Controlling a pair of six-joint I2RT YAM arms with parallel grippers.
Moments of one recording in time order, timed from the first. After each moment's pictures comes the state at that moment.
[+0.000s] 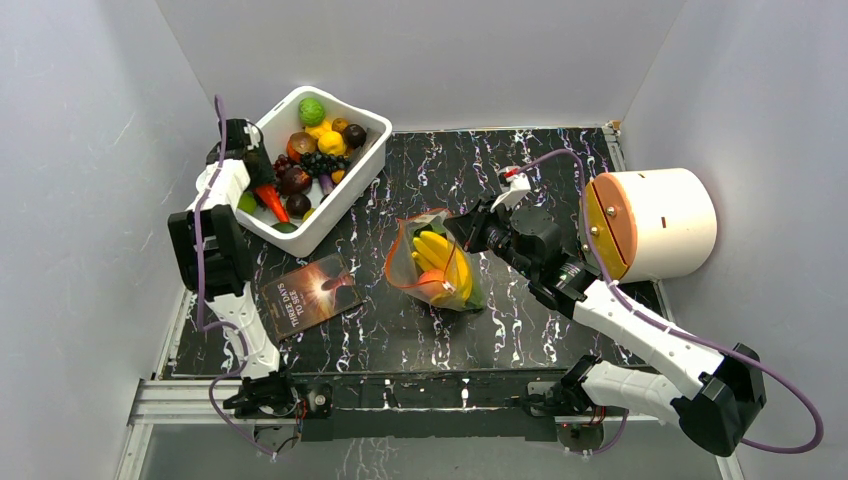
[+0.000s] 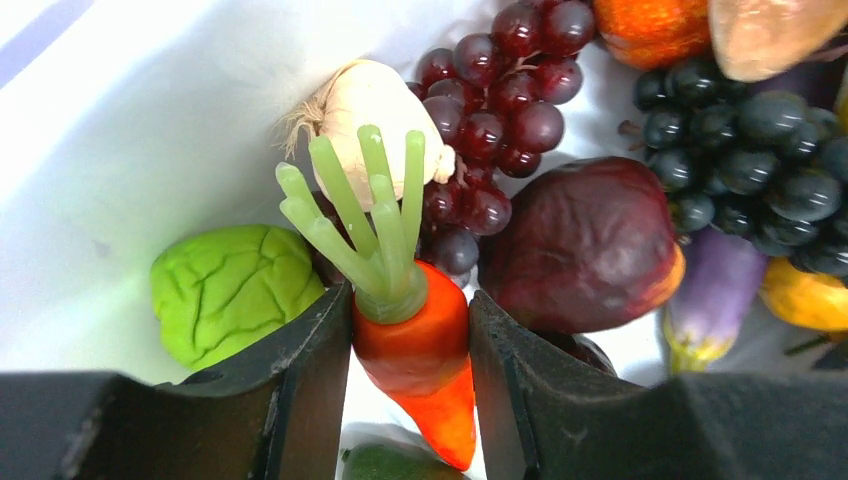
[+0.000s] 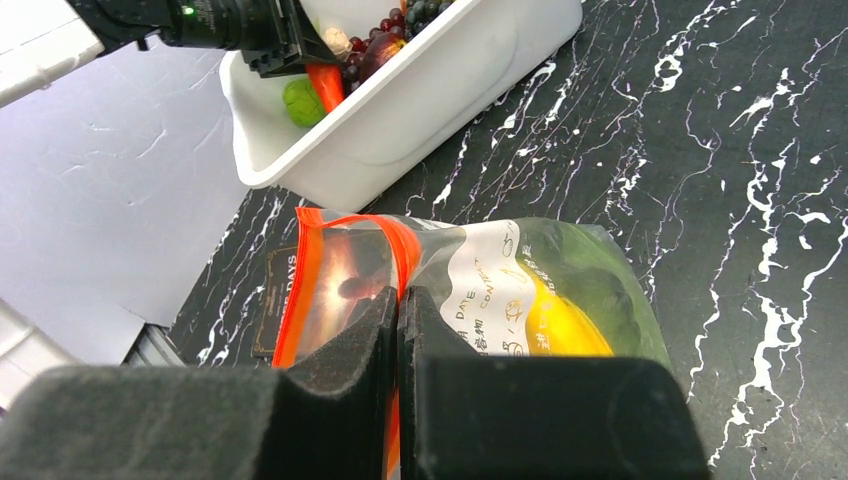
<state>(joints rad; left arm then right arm) 0.18 2.04 1.65 -0.48 -0.10 -0.13 0.72 1.03 0.82 0.06 0.06 0.55</state>
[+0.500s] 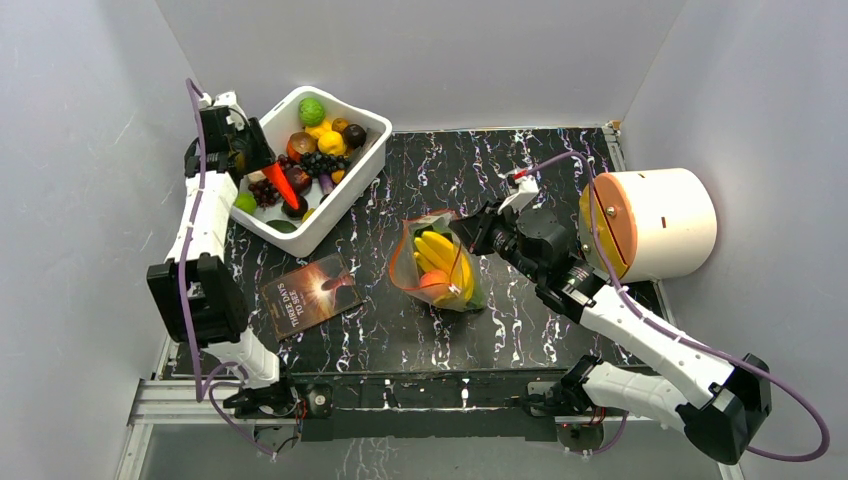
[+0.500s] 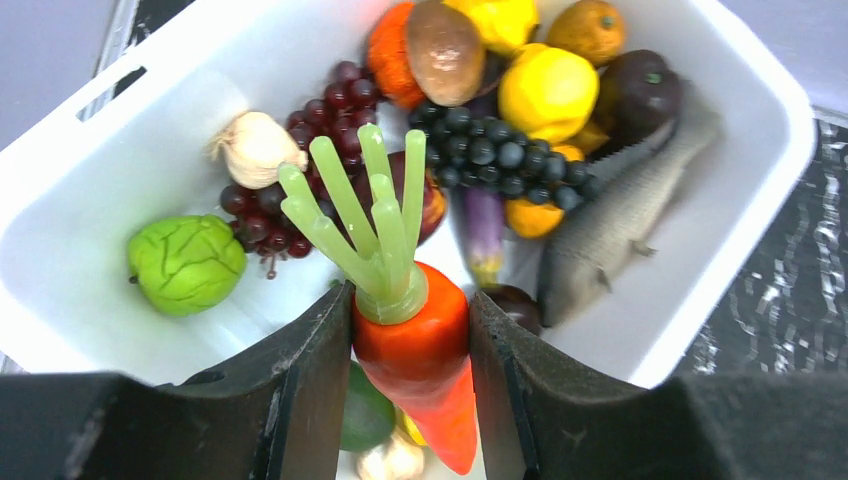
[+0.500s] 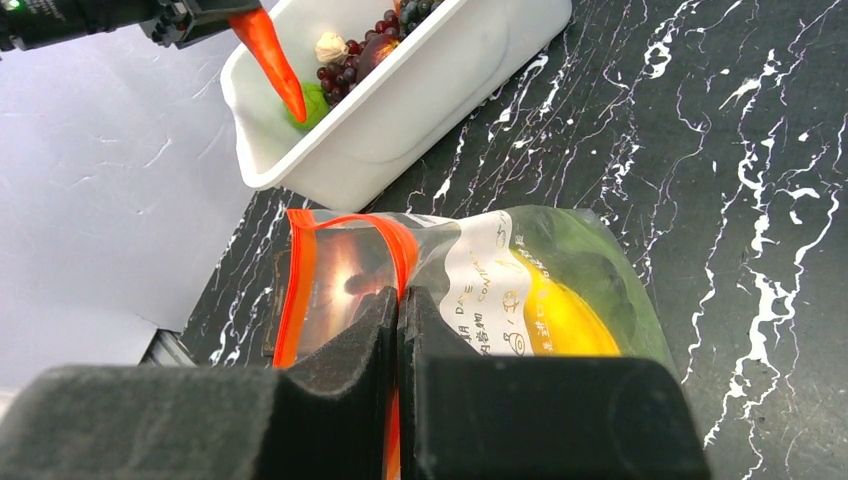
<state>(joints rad) 0.16 1.67 1.52 -0.46 0.08 -0.18 0.72 0.99 0.82 0.00 0.08 0.59</state>
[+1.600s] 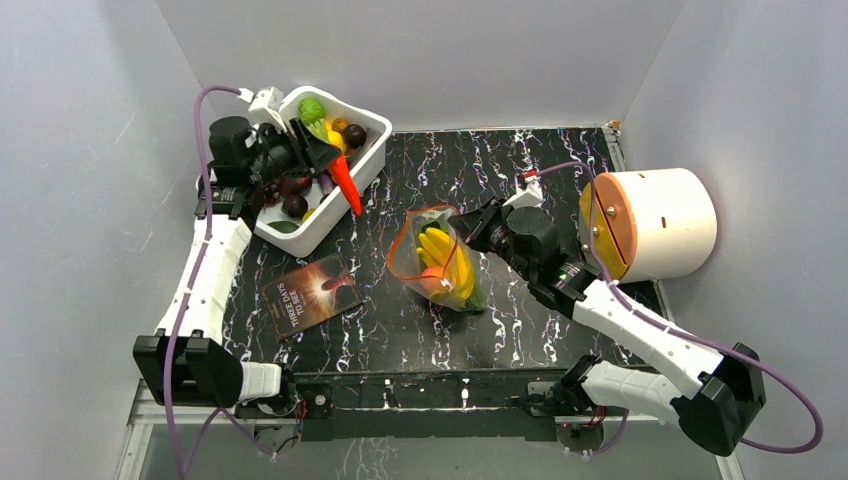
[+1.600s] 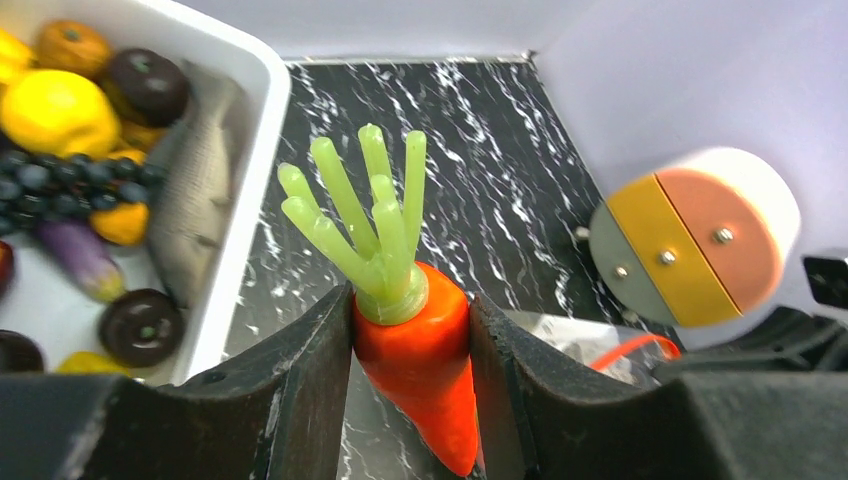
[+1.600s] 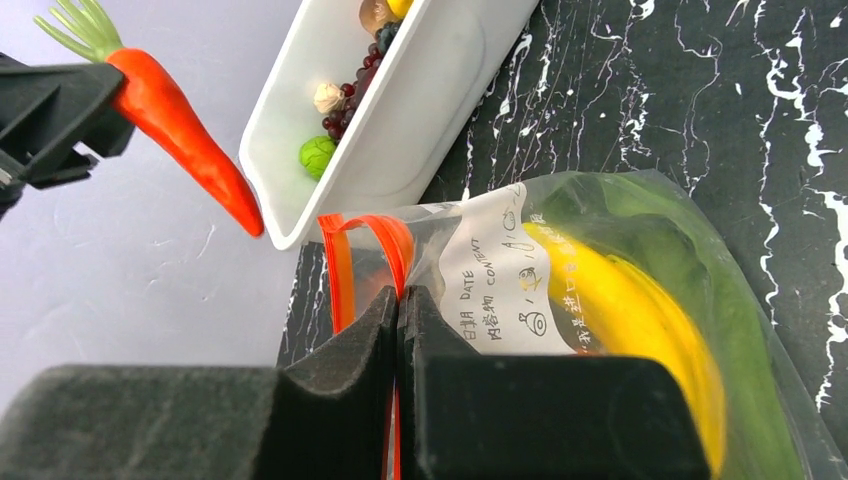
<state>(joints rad) -0.03 1.32 1.33 -0.29 0.54 -0.37 0.72 1.03 0.82 -0.01 0.19 0.89</state>
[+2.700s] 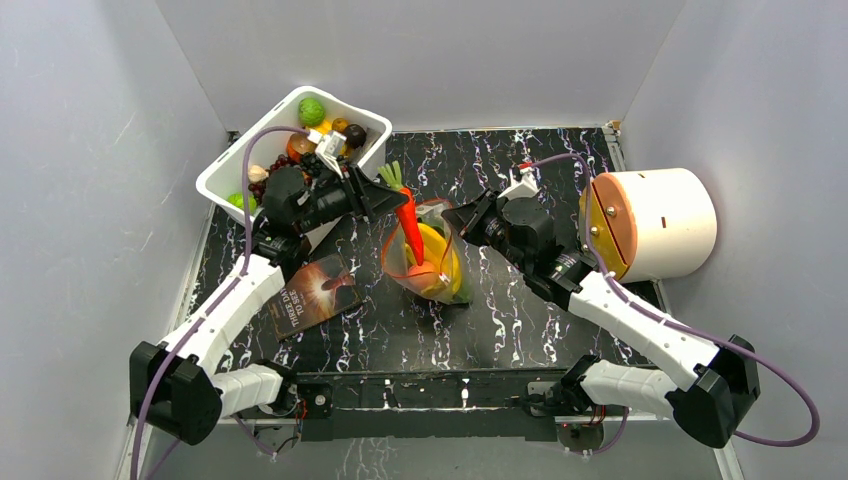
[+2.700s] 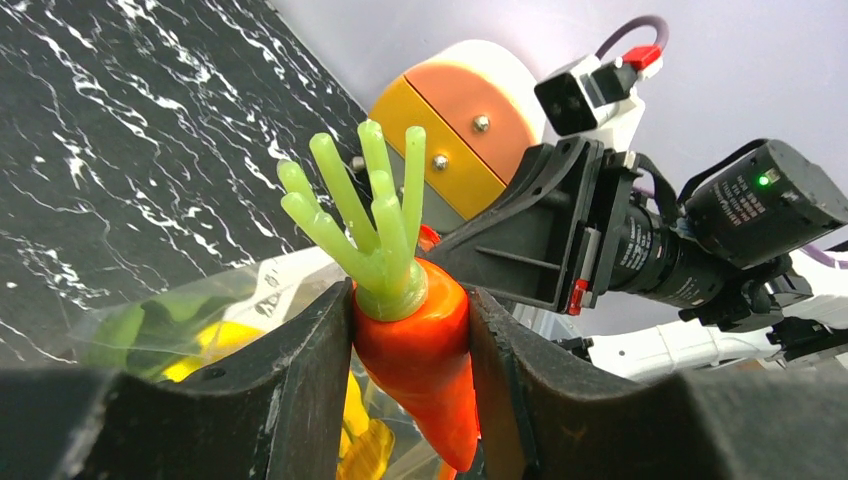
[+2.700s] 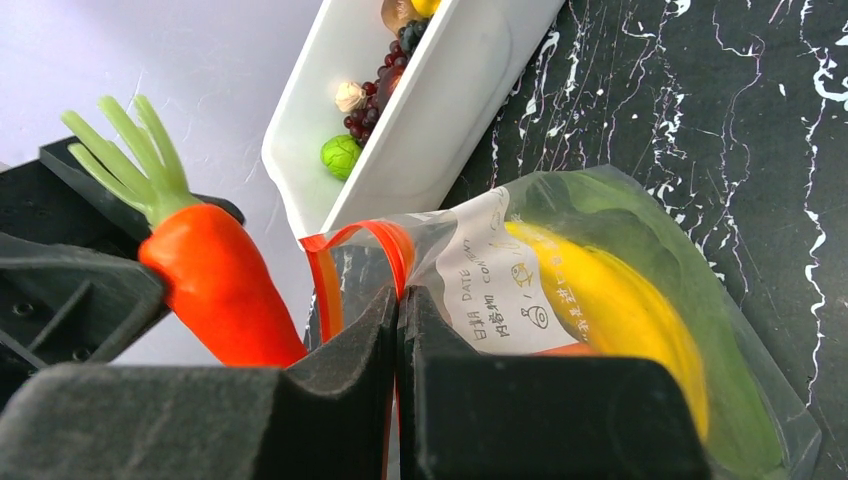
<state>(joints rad) -0.38 1.17 0.94 0.22 0.66 -0.66 0.72 1.09 0.89 -0.02 0.16 0.92</state>
